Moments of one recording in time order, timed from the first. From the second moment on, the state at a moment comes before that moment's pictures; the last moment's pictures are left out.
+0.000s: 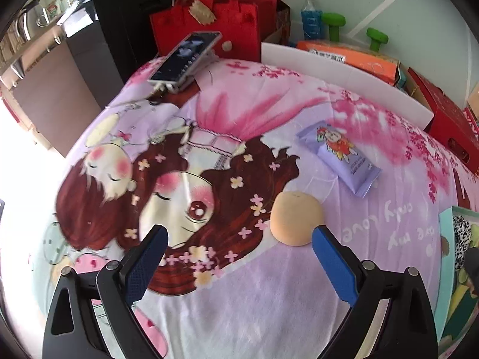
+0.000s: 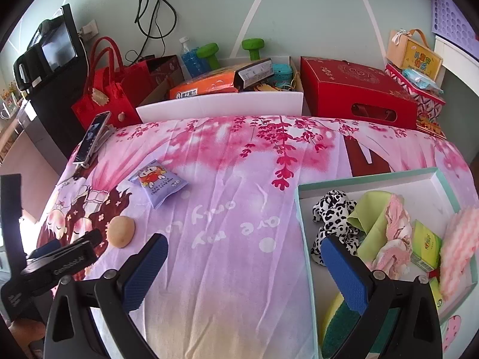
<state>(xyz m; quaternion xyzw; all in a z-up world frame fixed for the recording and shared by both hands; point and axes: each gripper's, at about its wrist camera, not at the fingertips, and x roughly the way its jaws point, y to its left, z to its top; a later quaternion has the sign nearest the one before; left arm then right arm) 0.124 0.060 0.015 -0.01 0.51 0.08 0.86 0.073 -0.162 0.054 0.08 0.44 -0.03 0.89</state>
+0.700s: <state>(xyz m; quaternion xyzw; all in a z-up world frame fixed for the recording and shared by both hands) 0.145 0.039 -0.016 0.00 0.53 0.03 0.85 0.092 -0.141 0.038 0.08 0.43 0.01 0.90</state>
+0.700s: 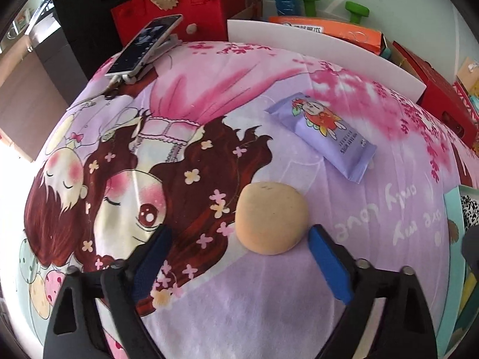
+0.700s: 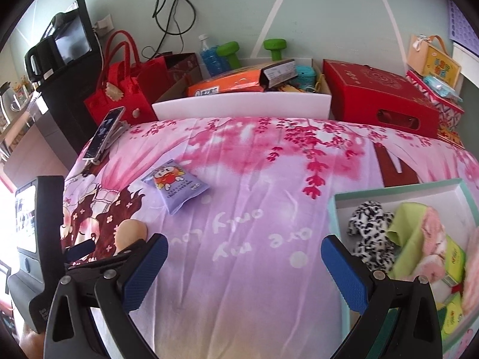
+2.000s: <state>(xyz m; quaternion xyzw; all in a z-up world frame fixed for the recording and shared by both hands) 0.154 0.101 -0.016 -0.08 0.50 0.02 0.86 0.184 -0.053 -0.013 0.00 0.44 0.05 0.89</state>
